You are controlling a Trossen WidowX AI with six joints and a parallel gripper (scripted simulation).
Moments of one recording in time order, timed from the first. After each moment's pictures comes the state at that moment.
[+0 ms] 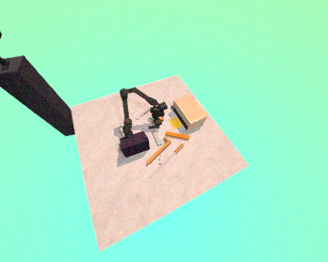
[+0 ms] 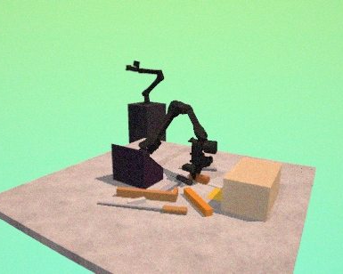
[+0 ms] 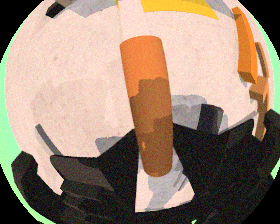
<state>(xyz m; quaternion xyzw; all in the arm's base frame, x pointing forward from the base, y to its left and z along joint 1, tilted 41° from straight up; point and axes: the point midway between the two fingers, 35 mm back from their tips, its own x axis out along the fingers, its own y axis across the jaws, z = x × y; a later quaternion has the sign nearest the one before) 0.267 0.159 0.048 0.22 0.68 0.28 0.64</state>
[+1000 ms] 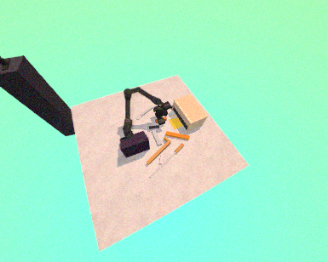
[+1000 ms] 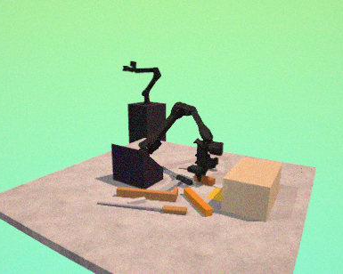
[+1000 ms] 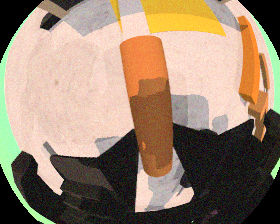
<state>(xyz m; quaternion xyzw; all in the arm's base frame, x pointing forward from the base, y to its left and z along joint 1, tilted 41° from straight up) 0.300 0.162 0.047 0.22 0.68 0.28 0.64</state>
